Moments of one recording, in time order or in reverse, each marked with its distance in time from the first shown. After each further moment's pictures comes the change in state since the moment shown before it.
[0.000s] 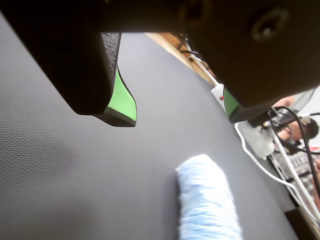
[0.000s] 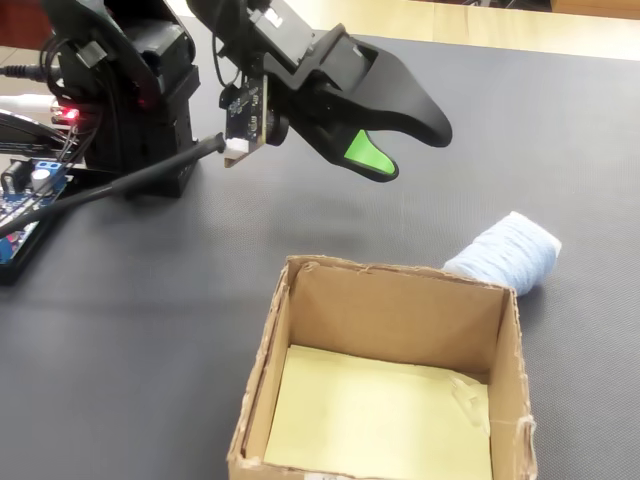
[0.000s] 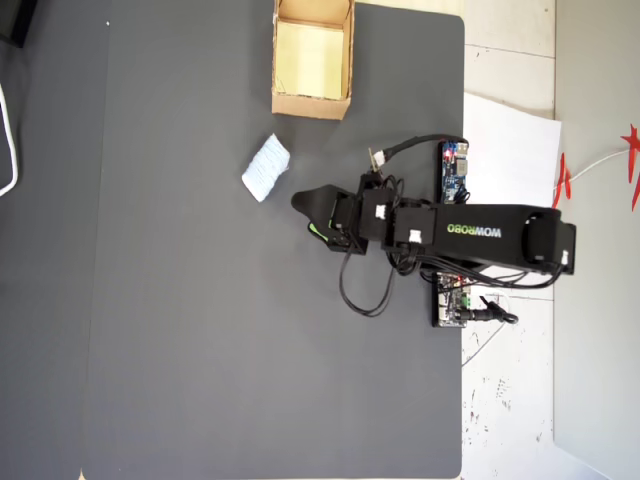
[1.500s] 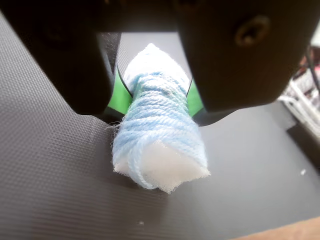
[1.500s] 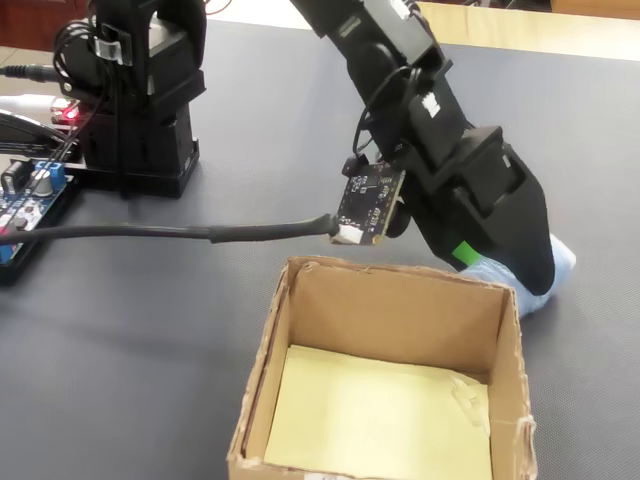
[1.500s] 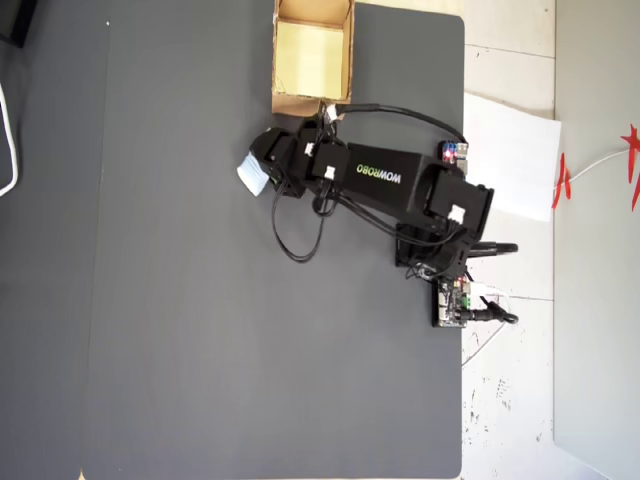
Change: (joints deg) arm 13.9 -40.3 -32.8 1.9 3.8
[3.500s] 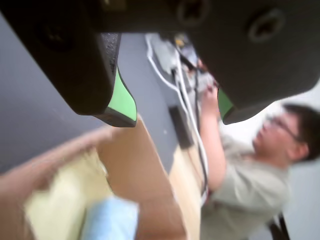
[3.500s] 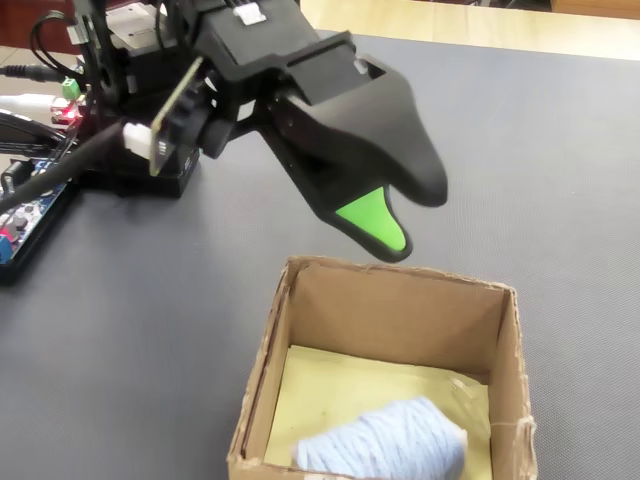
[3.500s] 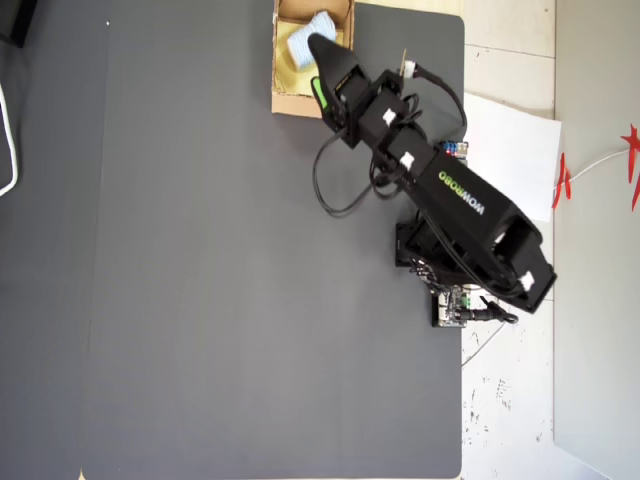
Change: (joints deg) arm 16.7 35.9 23.0 -14.8 11.5
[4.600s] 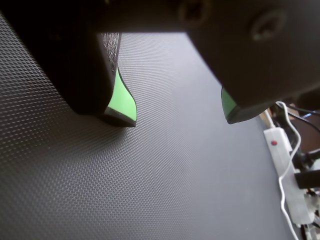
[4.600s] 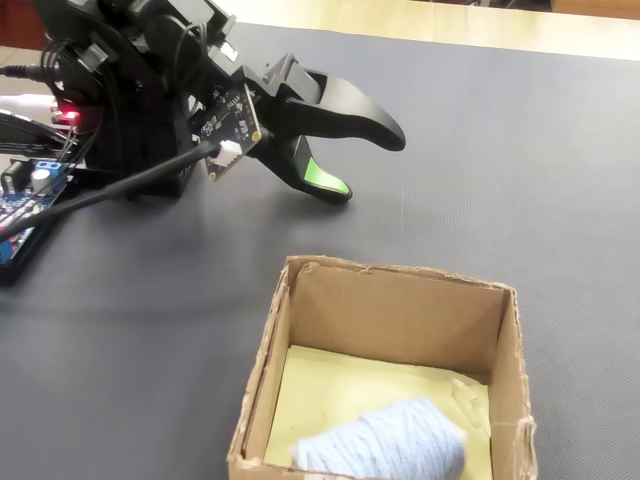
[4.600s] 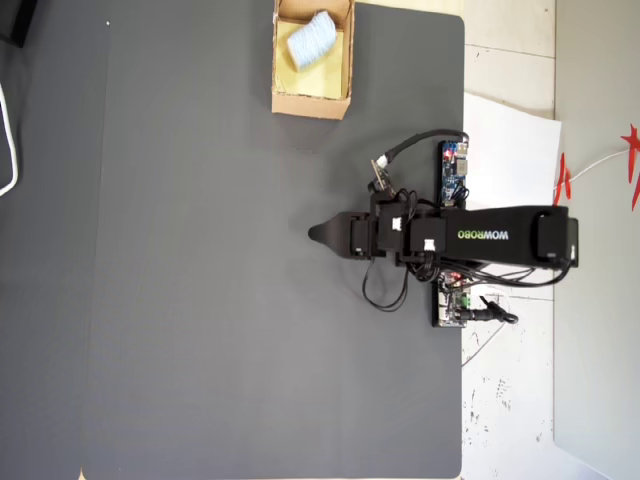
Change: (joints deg) arm -34.5 15.3 32.1 3.7 6.9
